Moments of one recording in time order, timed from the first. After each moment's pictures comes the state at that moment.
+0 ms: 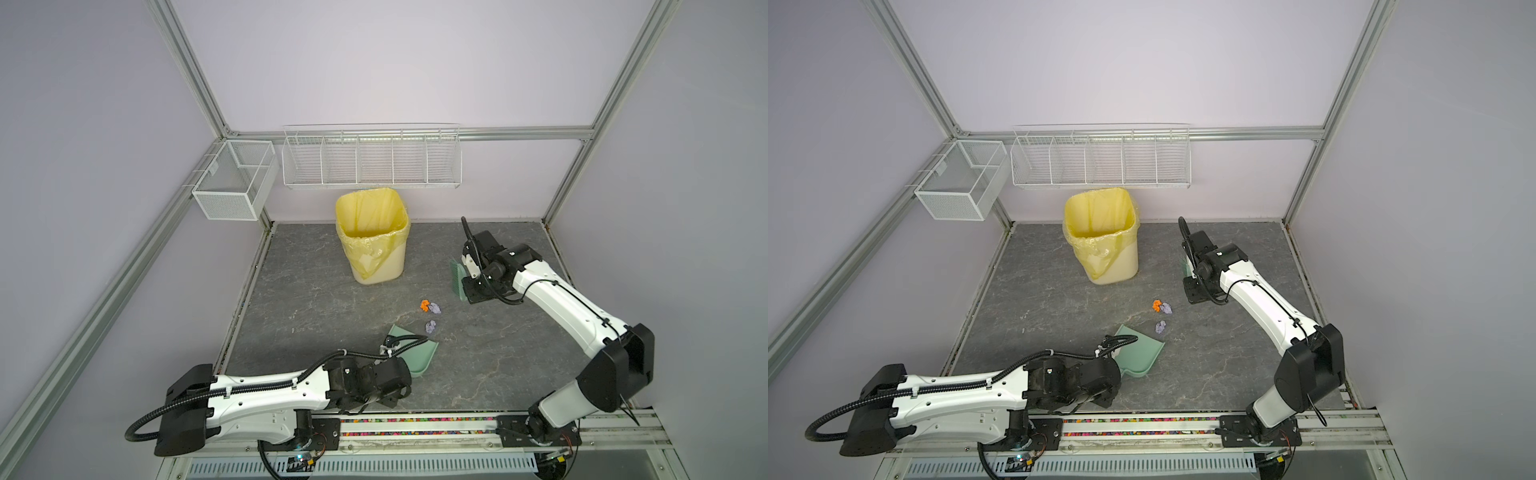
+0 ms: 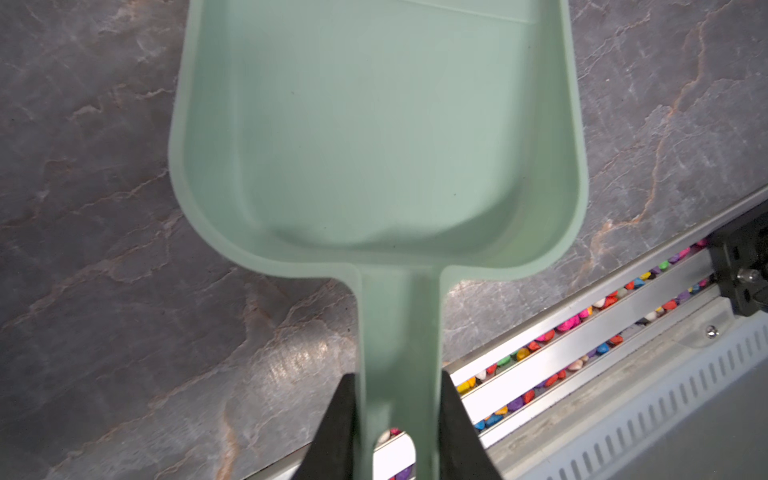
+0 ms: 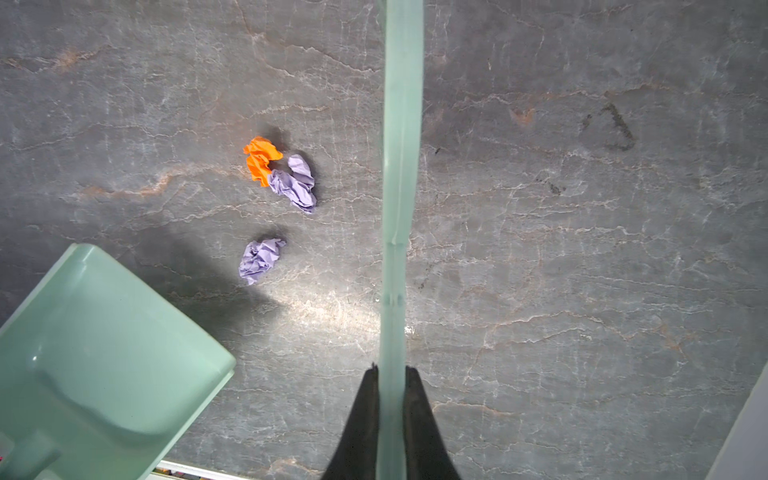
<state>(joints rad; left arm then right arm) -1.38 1.13 0.70 -0.69 -0.21 -0.91 0.51 1.58 1.46 -1.17 0.11 0.21</state>
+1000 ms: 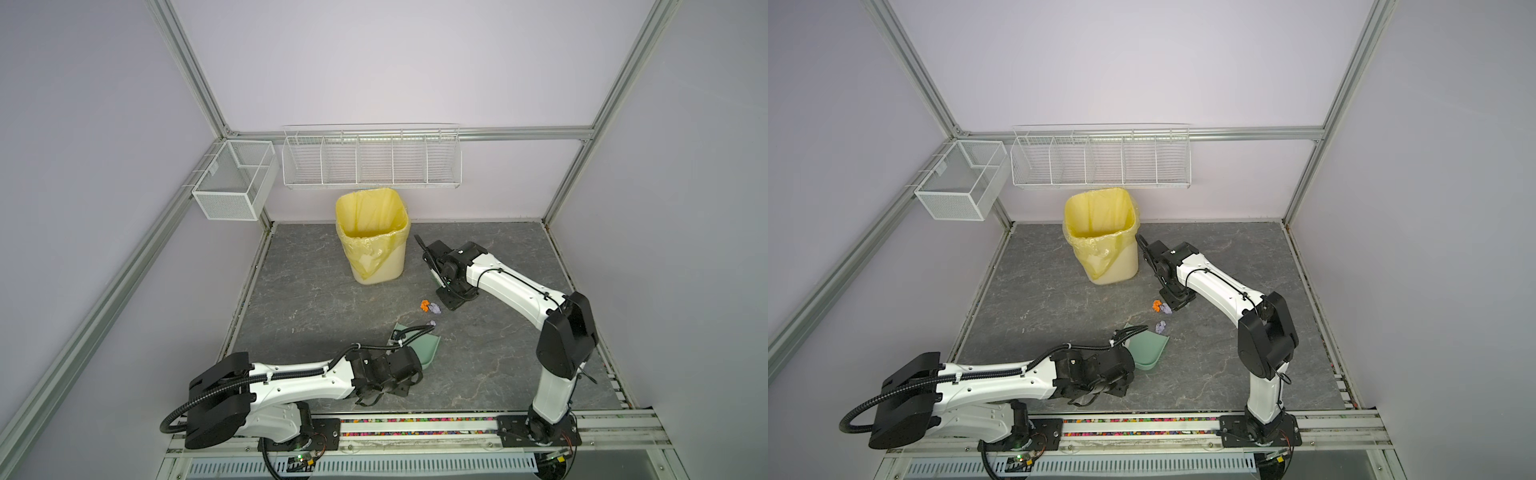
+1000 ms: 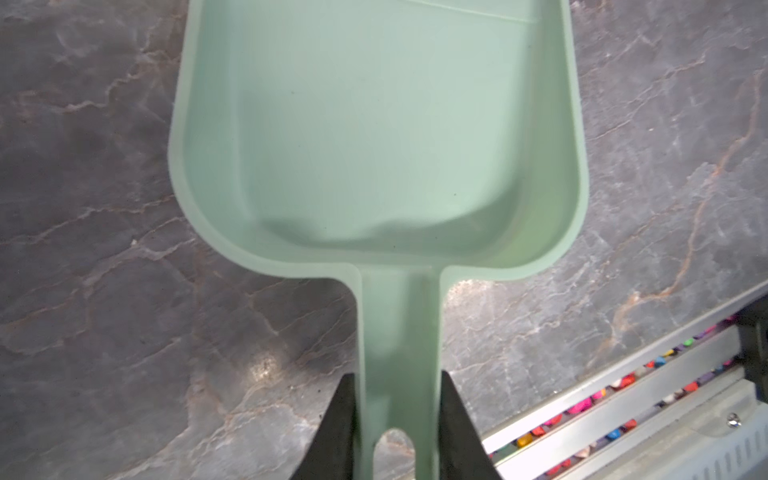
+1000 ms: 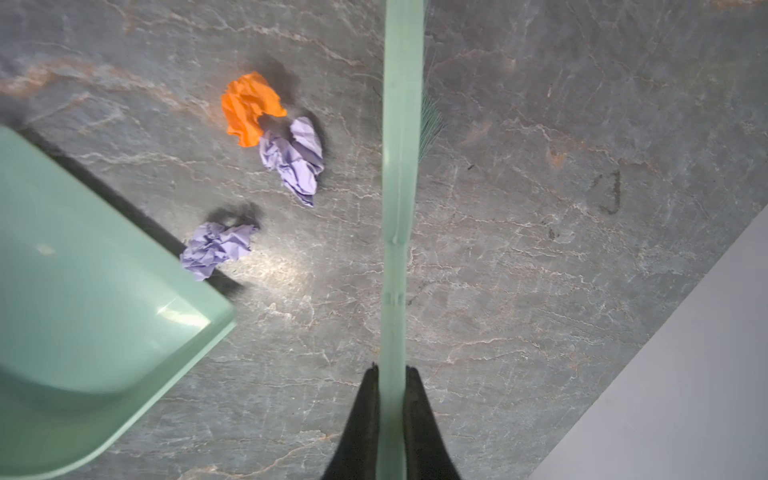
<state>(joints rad) -1.29 1.32 0.70 -0.52 -0.16 -0.91 0.69 1.86 1.63 -1.28 0.27 0.08</state>
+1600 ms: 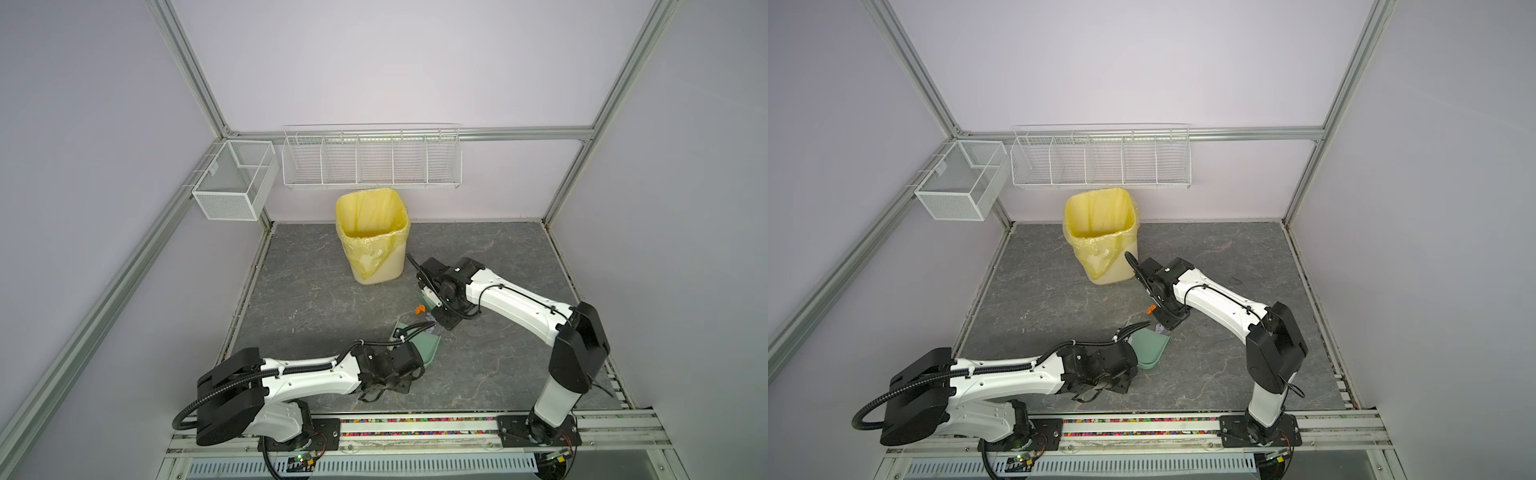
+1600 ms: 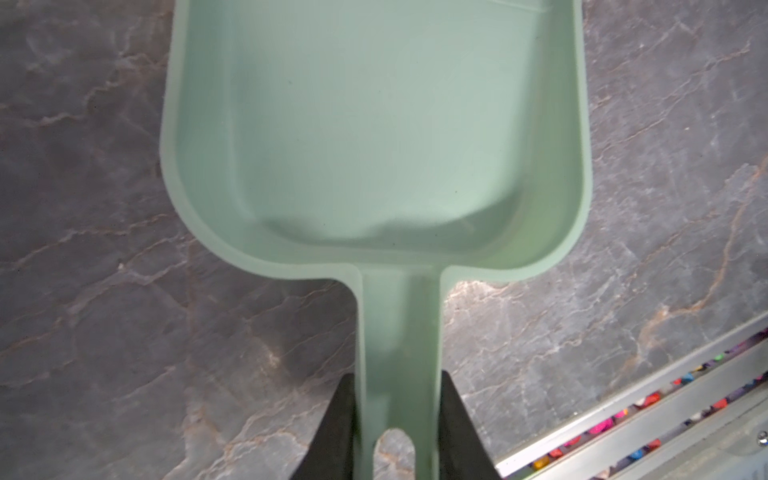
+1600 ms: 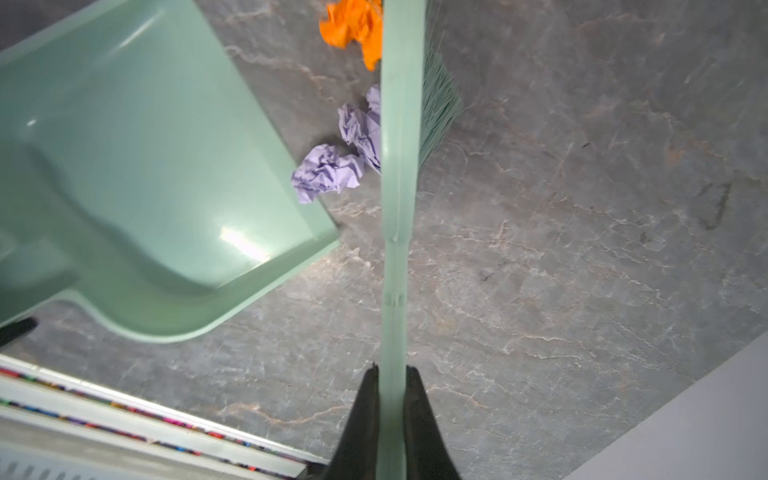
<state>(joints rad) -1.25 1.38 0.71 -0.50 -0.14 -0.87 0.81 1.73 1.47 -1.26 0.14 0.05</state>
